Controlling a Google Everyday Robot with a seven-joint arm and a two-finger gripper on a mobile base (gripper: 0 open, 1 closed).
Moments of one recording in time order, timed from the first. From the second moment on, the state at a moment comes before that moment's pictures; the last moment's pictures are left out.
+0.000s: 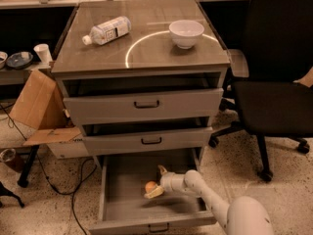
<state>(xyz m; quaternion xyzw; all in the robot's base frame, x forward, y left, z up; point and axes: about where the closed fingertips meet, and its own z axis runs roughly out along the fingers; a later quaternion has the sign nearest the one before) 0.646 0.013 0.151 -0.45 0.73 0.30 0.41</state>
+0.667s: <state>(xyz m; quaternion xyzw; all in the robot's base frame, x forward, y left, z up) 0.636 0.025 0.127 -0.46 0.73 0.33 0.39</state>
